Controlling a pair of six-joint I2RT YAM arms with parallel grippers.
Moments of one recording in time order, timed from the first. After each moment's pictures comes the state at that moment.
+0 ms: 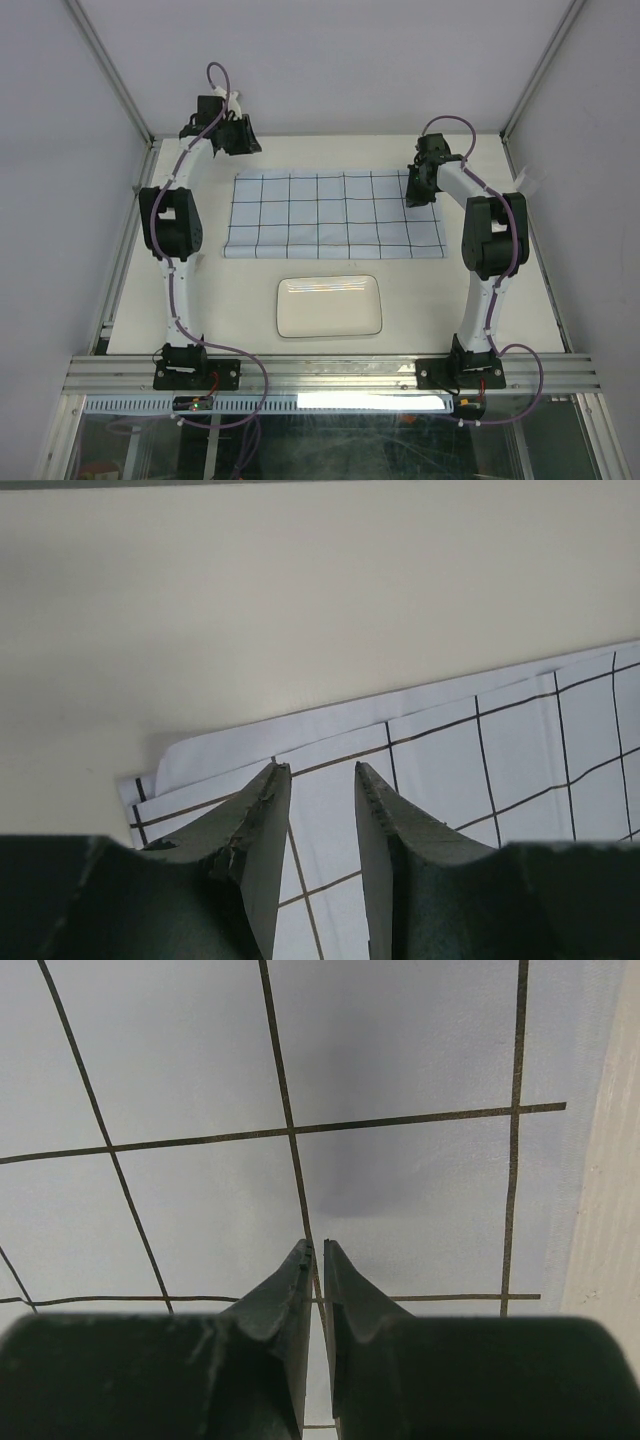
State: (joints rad) left arm -0.05 2.31 2.12 -0.51 0.36 -0.18; right arm 0.14 2.04 1.54 -0.60 -0.03 0.26
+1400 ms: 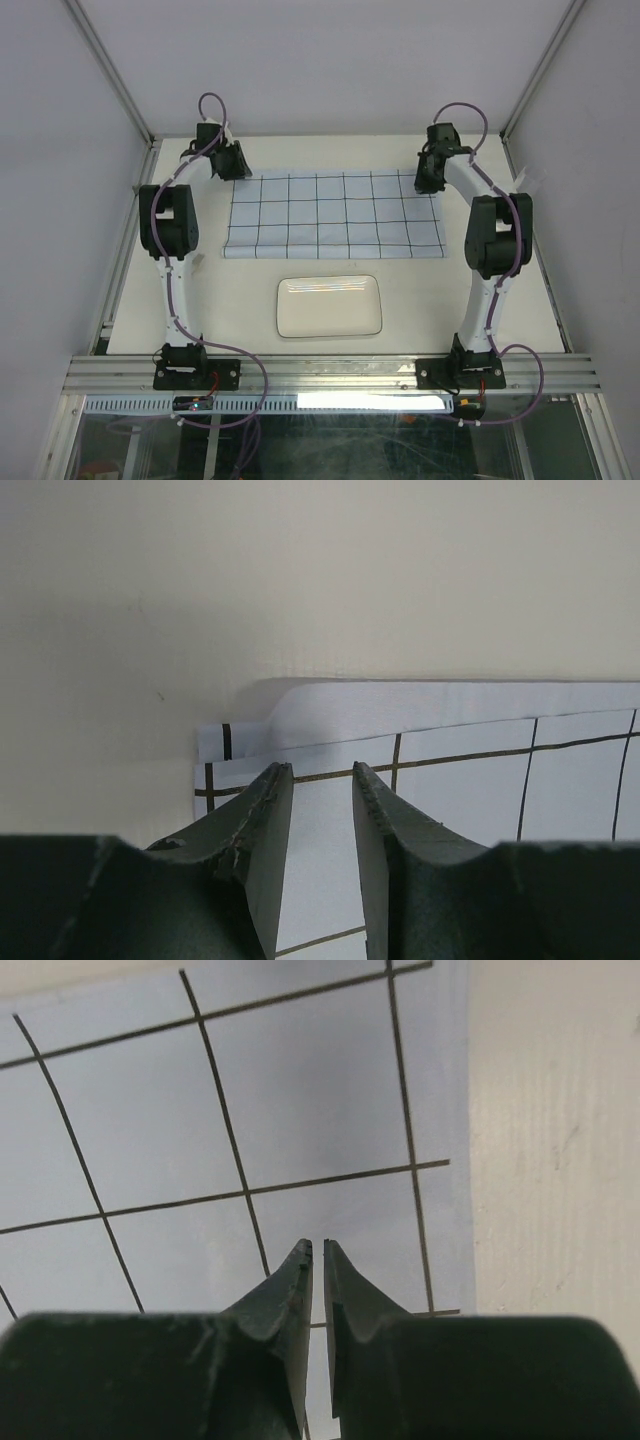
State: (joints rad) left arm -0.02 2.33 1.84 -0.31 0.28 -0.28; right arm 0.11 2.04 1.61 -0.60 0.05 0.25
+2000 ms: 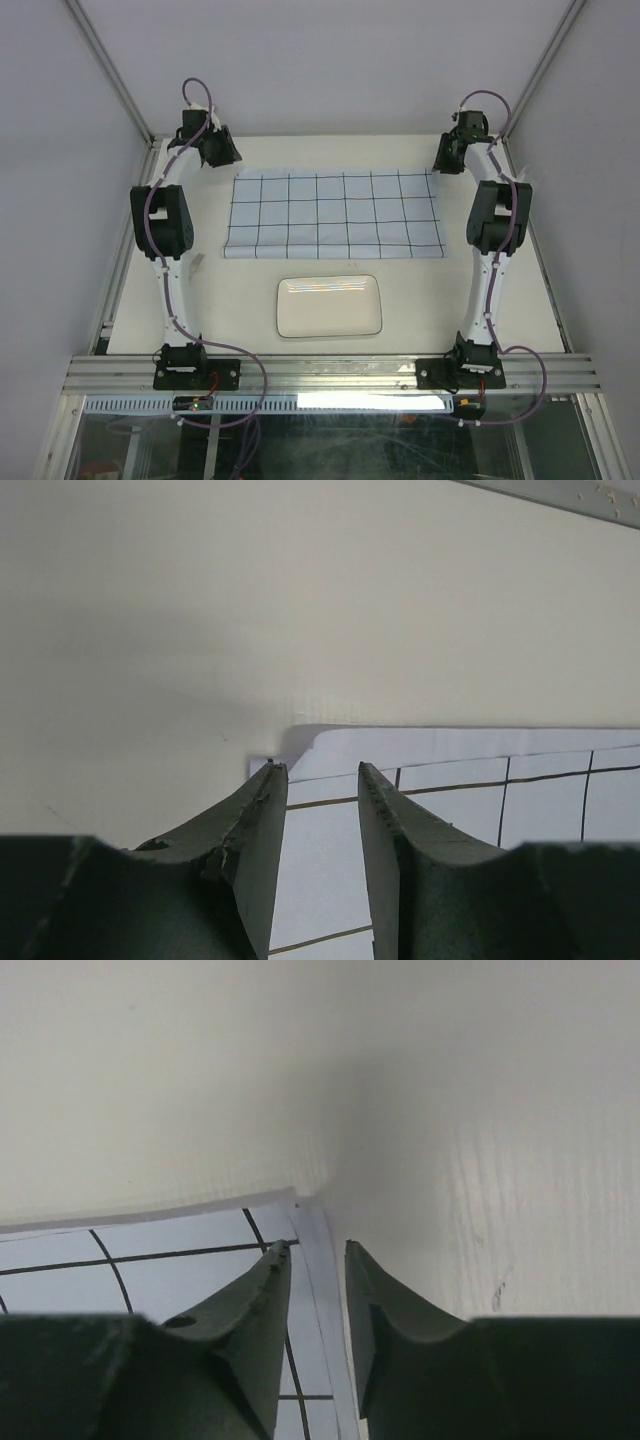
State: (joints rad) left arm 0.02 2.32 1.96 -0.37 0.26 -0.28; right arm -0.07 2.36 1.99 -0.55 -0.10 0.17
